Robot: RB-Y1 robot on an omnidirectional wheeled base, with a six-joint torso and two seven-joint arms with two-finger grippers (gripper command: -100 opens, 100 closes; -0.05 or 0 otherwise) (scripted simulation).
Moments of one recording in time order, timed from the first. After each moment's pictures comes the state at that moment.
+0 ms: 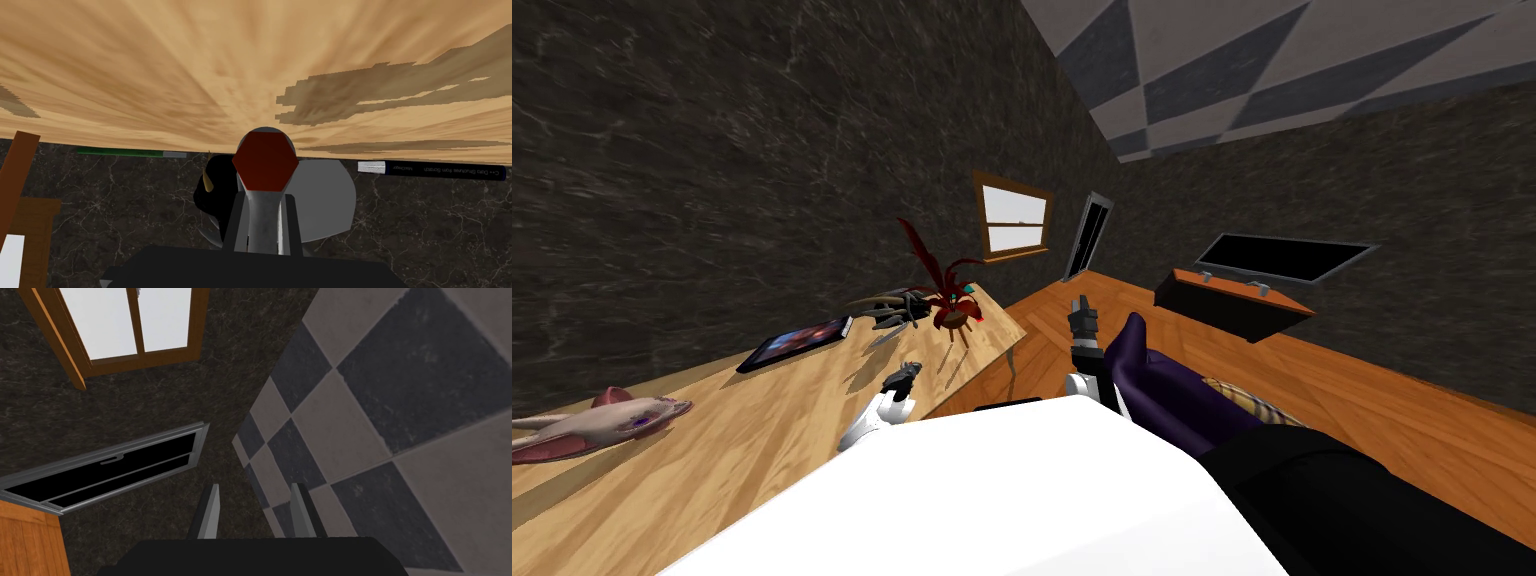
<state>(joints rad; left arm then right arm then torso) -0.06 0.16 0.49 -0.94 -0.89 0.06 -0.53 0.52 0.05 0.06 -2.23 -0.09 -0.35 0.03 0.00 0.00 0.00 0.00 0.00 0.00</state>
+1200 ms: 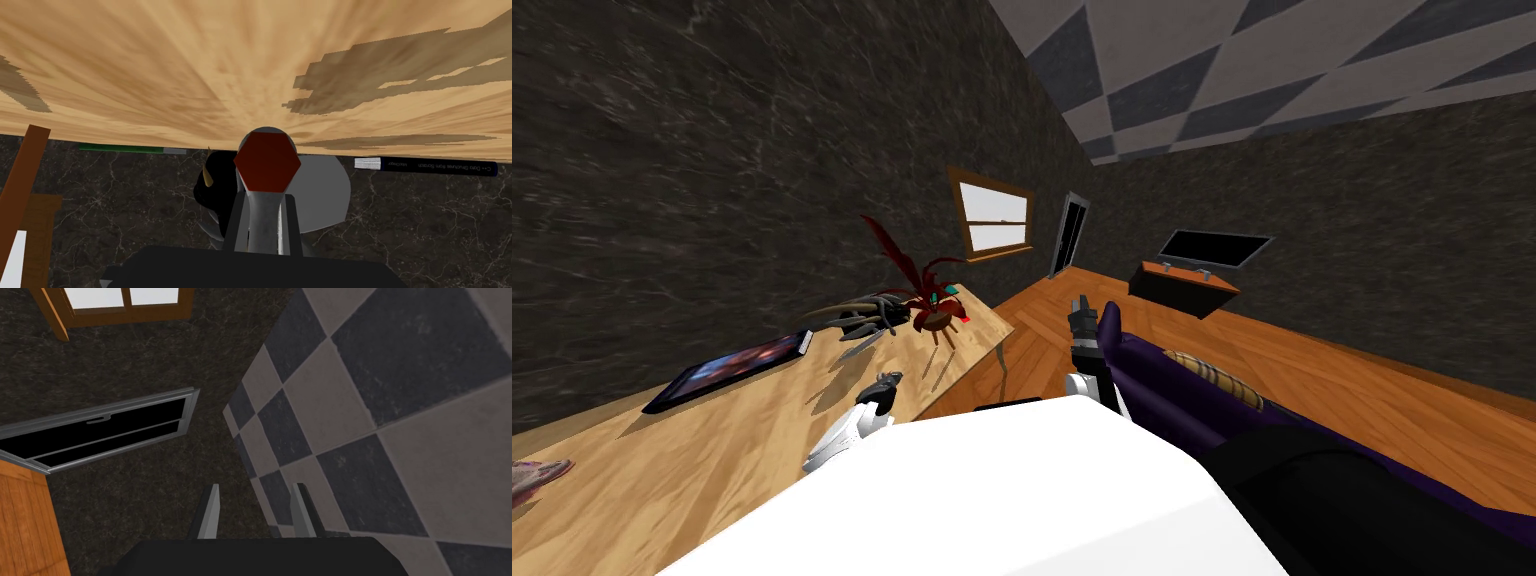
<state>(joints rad) 0.01 0.24 0.47 -0.95 -1.03 0.11 -0.23 0.52 0.05 0.06 -2.23 -0.09 -0.35 0.03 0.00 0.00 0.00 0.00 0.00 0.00</state>
